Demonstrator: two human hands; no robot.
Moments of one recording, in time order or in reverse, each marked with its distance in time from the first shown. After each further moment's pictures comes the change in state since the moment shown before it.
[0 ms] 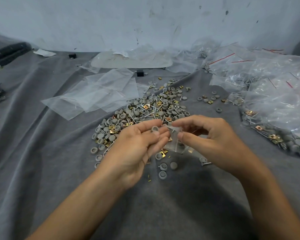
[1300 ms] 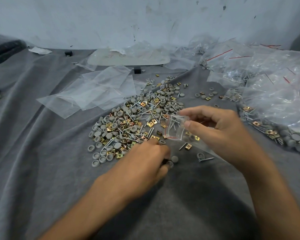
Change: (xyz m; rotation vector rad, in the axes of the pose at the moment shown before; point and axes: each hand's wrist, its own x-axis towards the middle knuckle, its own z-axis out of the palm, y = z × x) left_hand -0.001 -0.023 -0.016 1.806 -0.304 0.509; right_hand -0.004 -0.002 -0.010 0.113 0.114 0.044
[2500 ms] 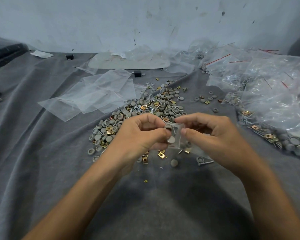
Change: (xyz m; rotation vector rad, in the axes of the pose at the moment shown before) left_hand 0.022 -0.002 -0.027 -1.376 0.300 -0.280; right_hand 0.000 0.003 0.002 -0.060 -0.042 -0.030
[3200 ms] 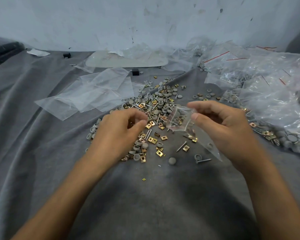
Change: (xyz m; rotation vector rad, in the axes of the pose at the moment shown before) left_hand 0.010 -0.004 -0.038 0.927 0.188 0.318; right_hand 0.002 0.001 -0.009 0.109 0.188 -0.010
